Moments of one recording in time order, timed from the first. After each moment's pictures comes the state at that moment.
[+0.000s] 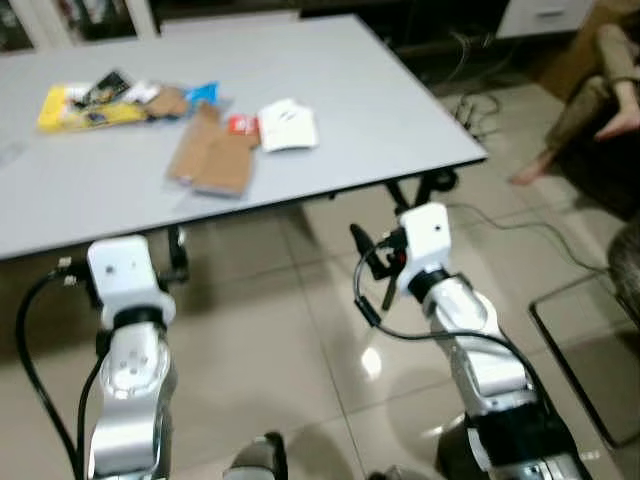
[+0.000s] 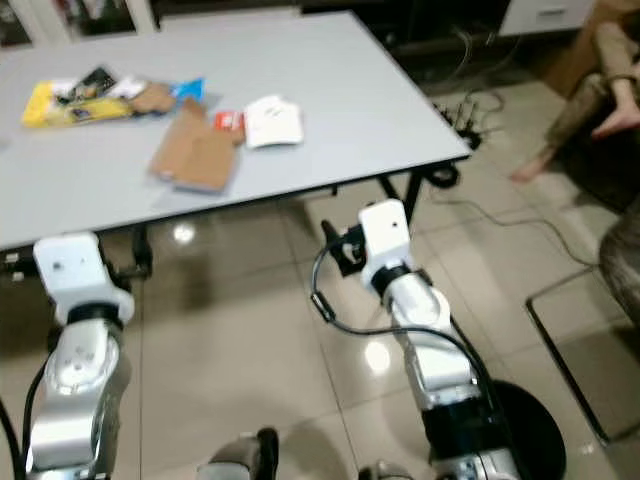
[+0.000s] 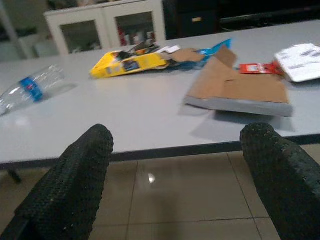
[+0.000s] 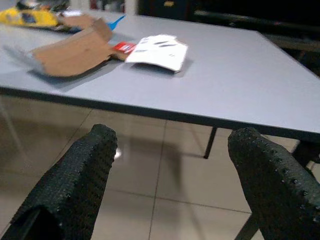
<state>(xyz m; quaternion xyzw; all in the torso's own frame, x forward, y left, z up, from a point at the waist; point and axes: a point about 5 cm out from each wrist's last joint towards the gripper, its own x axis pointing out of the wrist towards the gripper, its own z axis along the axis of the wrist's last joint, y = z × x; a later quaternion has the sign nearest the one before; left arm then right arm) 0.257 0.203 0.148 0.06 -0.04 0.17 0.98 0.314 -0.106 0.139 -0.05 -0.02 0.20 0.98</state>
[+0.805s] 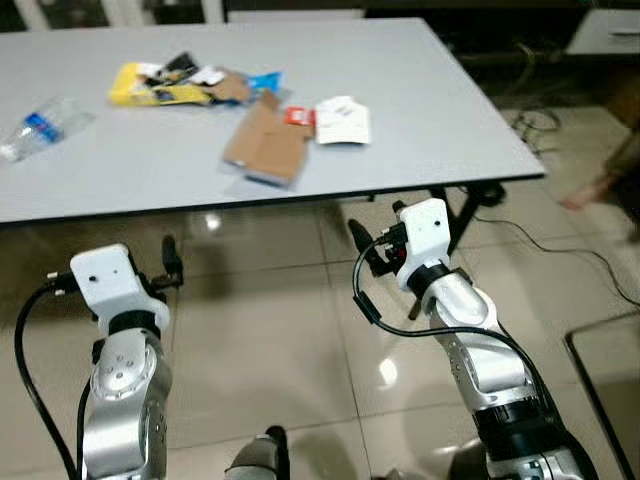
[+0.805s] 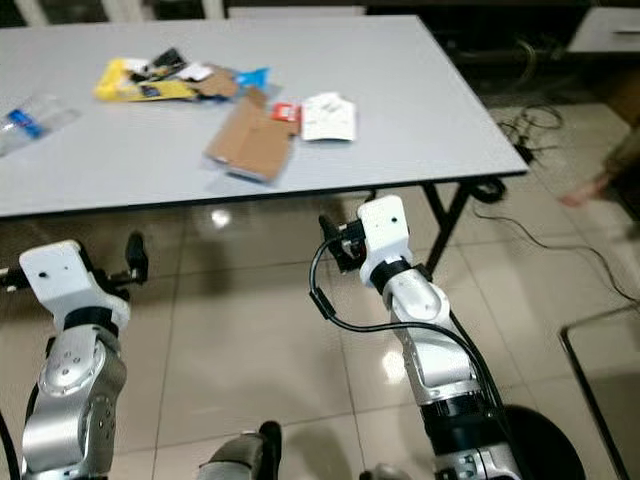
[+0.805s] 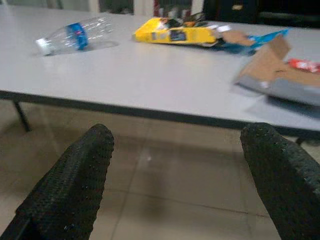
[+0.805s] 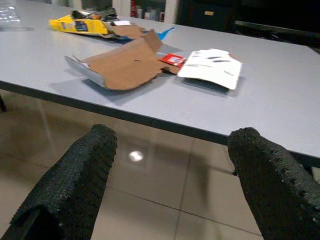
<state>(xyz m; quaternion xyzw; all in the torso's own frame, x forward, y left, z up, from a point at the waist) 0.258 0.213 0.138 -0.03 -0.02 0.16 0.99 0.317 -0.106 0.144 -0.05 -0.02 0.20 0.98</state>
